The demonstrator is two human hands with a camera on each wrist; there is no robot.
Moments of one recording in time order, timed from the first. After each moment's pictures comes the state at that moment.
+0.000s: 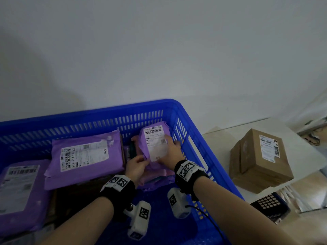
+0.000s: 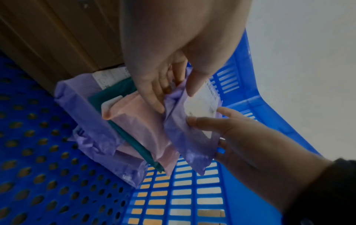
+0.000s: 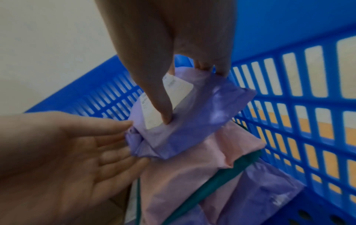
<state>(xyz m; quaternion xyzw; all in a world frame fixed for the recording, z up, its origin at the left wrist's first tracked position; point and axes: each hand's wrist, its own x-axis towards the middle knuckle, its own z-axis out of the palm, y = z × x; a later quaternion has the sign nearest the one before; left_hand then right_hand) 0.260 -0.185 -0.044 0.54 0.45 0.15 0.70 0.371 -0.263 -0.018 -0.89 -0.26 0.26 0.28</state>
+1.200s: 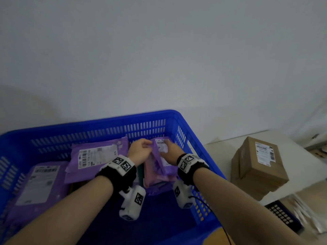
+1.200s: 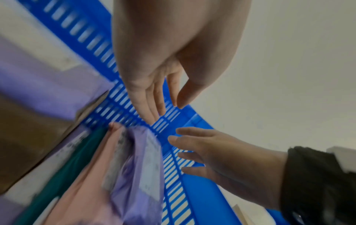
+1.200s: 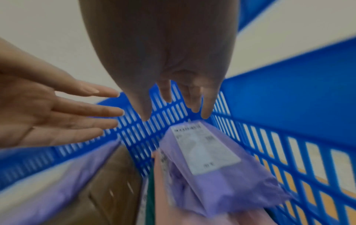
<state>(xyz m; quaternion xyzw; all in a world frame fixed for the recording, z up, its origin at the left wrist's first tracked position) 0.249 -0.178 0.044 0.74 0.37 0.15 0.53 0.357 -0.274 0.037 -0.87 -0.37 0.25 0.20</state>
